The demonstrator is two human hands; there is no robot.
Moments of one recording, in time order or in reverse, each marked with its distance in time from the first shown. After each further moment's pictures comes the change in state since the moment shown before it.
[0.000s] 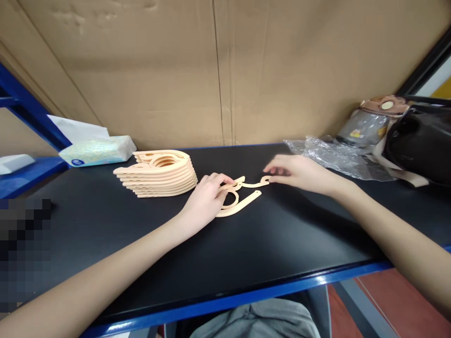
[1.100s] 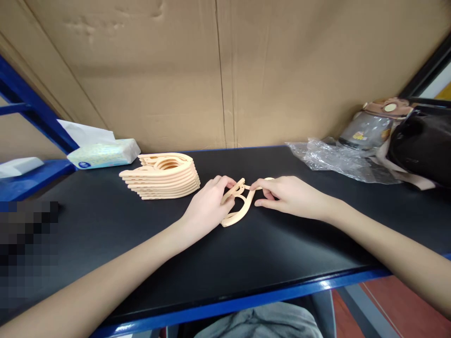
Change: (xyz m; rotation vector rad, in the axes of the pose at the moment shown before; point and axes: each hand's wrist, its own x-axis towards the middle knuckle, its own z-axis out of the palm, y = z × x) left_hand -0.006 0.007 -0.003 -0.020 -0.041 -0.024; right_hand -0.009 -0.045 0.018 -0.061 -0.138 -0.096
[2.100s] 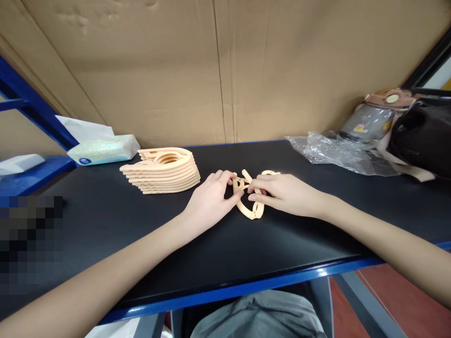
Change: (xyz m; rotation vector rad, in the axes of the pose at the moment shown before) left_hand -0.003 0.004 0.002 0.109 0.021 0.038; right_hand -0.001 -0.008 0.008 0.021 0.026 -0.090
